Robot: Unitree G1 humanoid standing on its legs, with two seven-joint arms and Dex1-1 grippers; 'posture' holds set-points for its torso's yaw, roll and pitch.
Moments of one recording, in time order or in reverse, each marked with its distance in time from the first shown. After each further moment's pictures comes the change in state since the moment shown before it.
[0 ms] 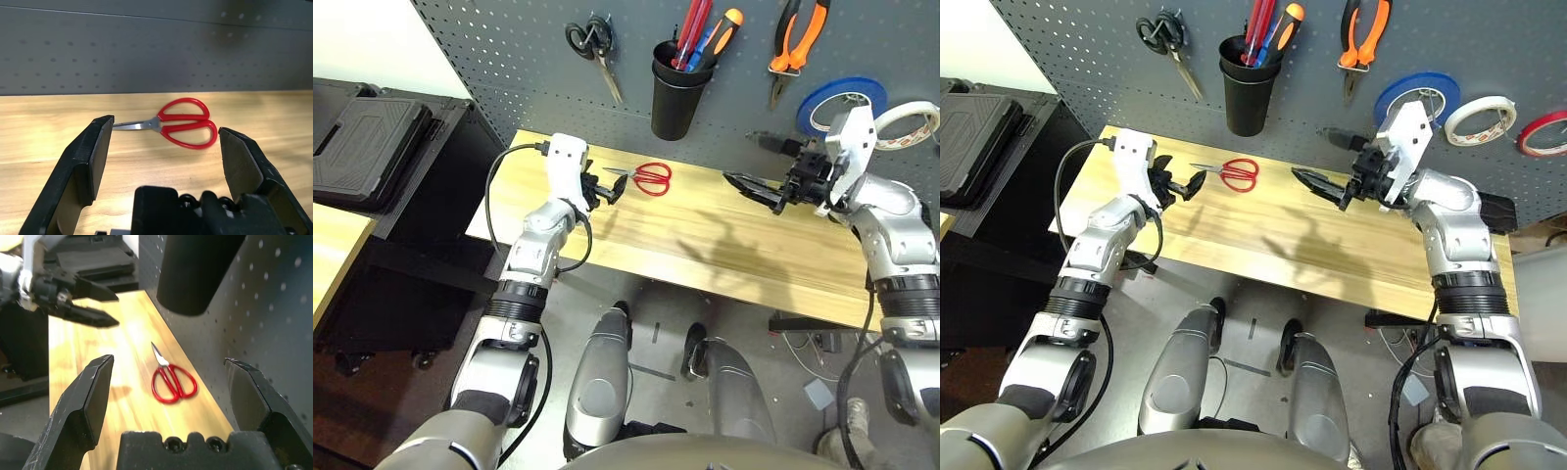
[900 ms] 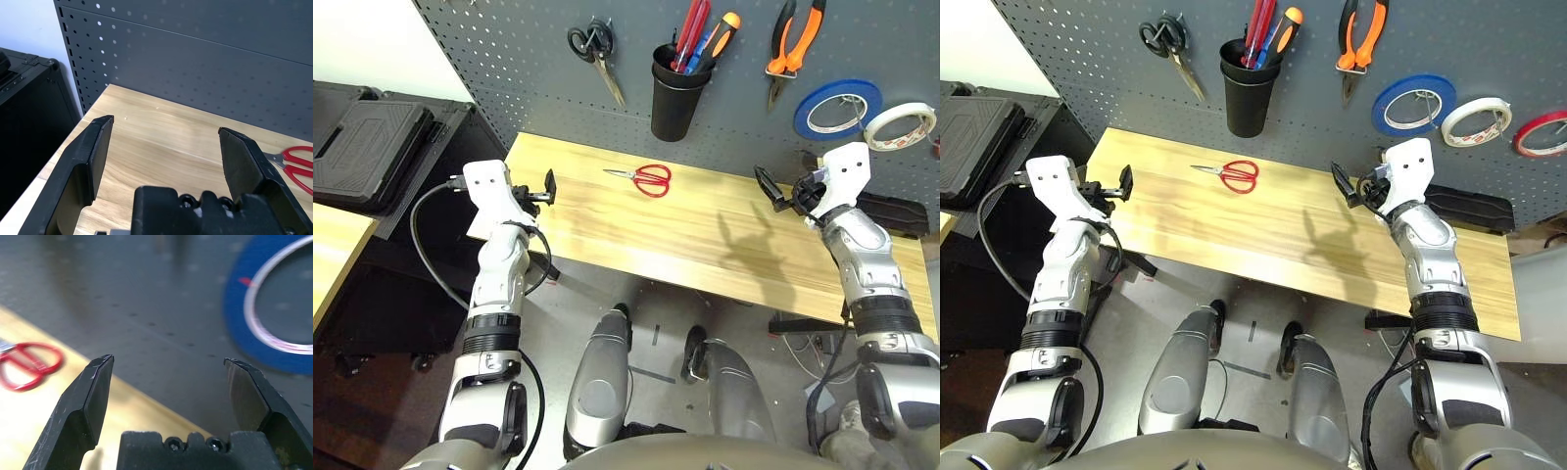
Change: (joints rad) left arm 0.134 0.021 0.229 -0.018 0.004 -0.194 0.215; right arm 0.002 0.134 -0.096 0.304 -0.176 -0.243 -0.623
